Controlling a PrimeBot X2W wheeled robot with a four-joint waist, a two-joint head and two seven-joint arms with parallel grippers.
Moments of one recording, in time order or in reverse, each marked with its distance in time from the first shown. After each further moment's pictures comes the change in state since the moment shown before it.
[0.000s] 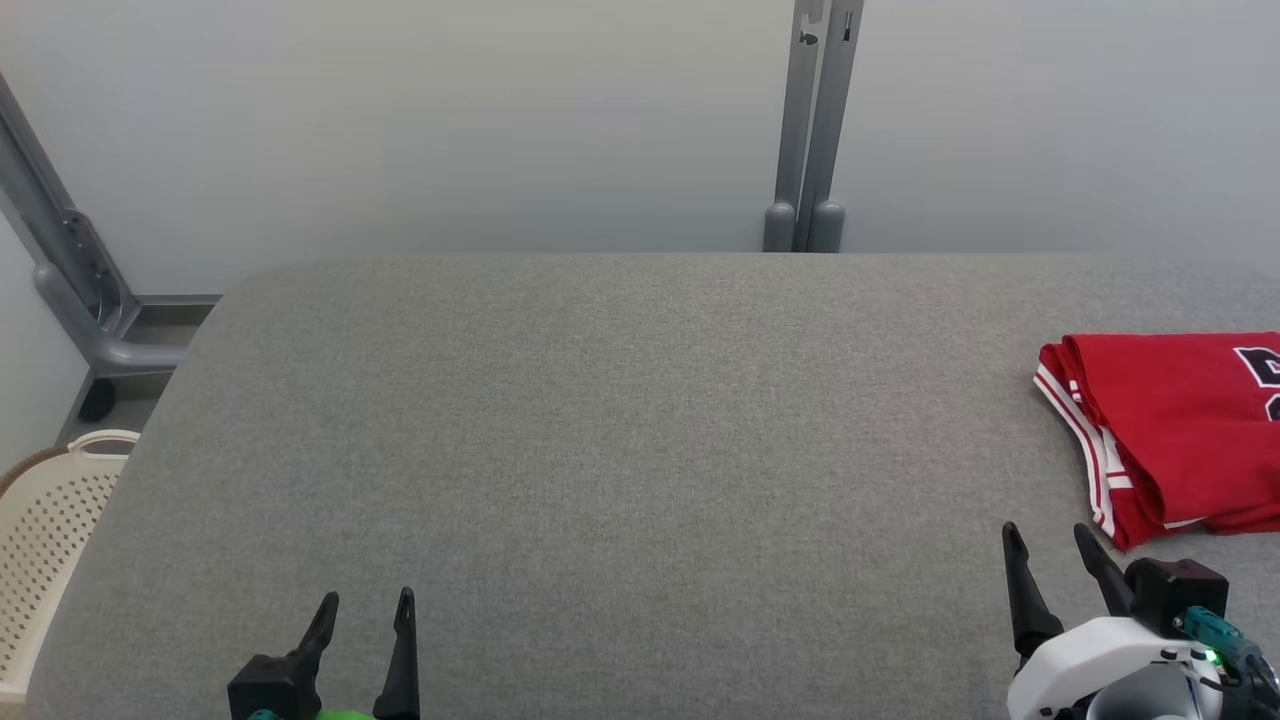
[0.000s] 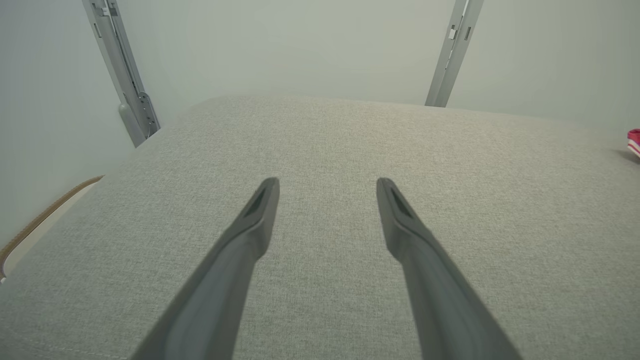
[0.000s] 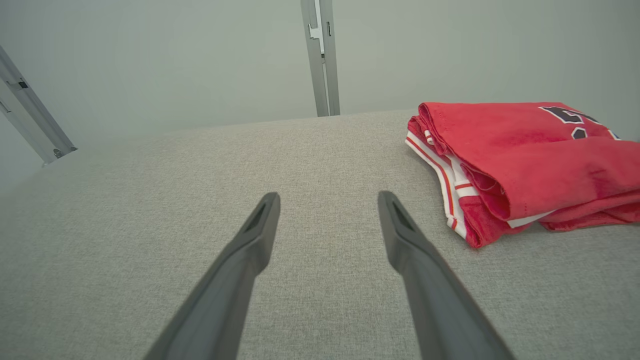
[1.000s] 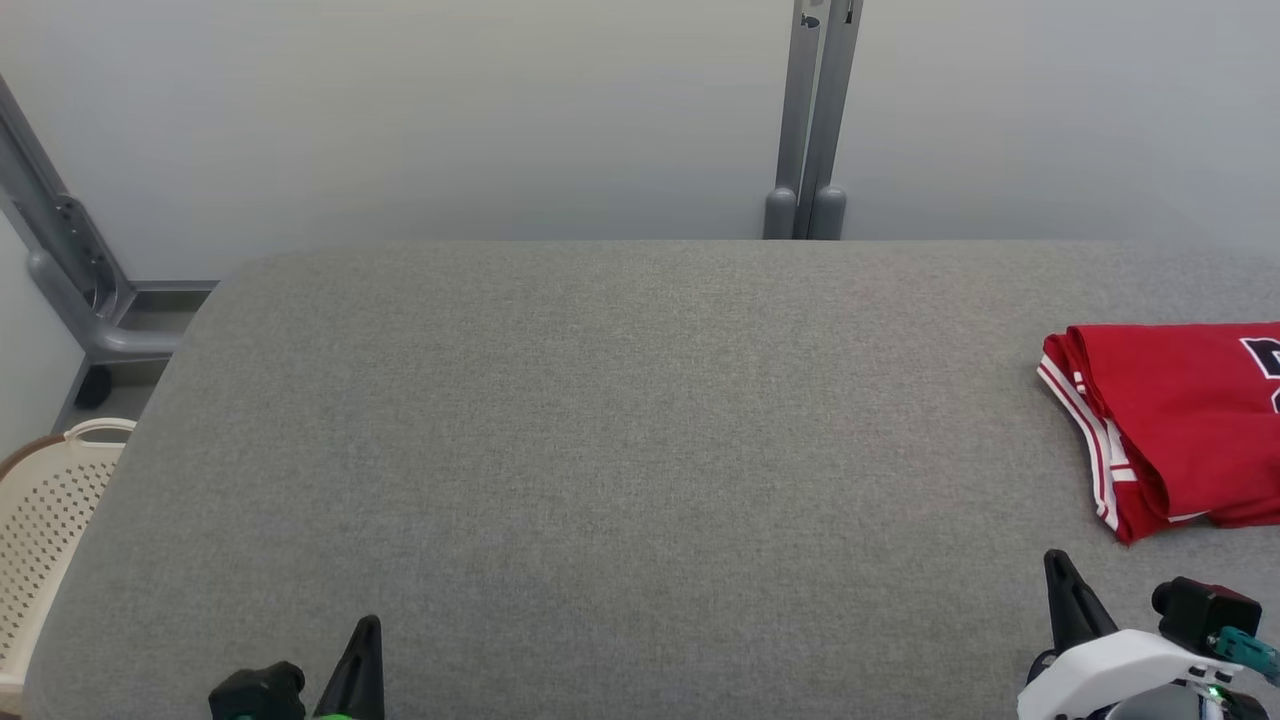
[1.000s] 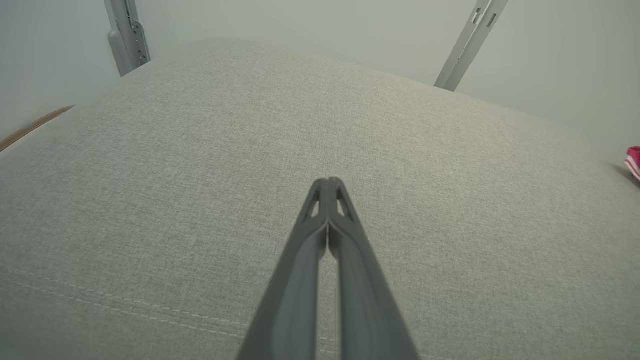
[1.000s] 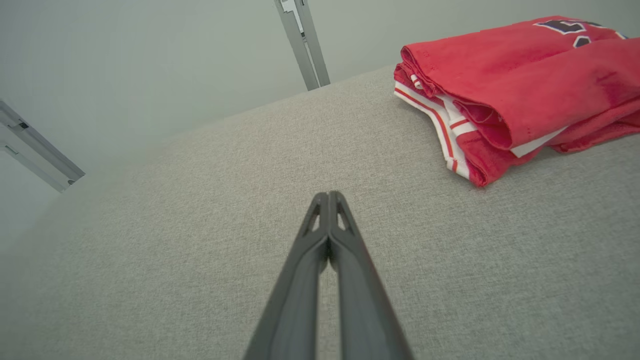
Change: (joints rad) left arm 0.007 -0.015 0.004 0.045 -0.145 -0.010 0.037; right arm 0.019 0.012 -0.024 0.024 0.168 0.000 0.037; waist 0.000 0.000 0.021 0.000
